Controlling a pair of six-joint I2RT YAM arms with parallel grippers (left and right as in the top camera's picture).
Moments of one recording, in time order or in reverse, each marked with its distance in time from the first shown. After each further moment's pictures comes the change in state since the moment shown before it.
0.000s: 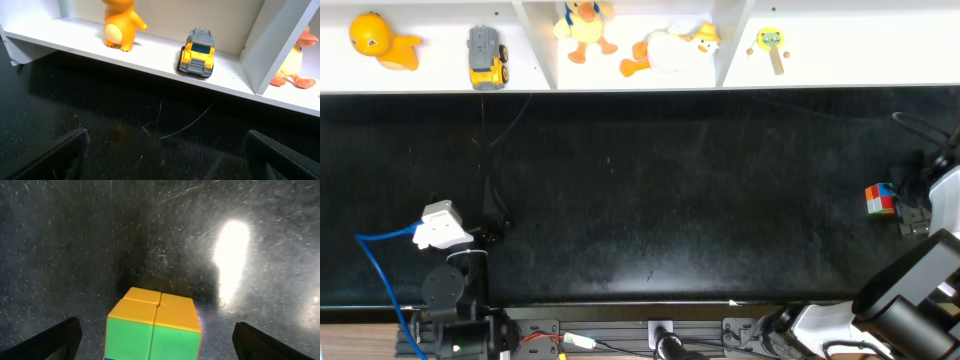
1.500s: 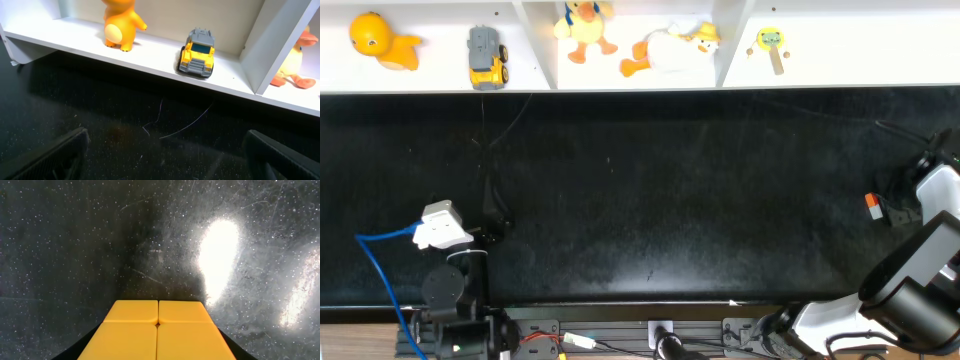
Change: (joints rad) left arm 0.000 0.000 0.000 0.000 0.000 0.000; right arm 0.023 0.072 -0.053 0.069 0.032 -0.038
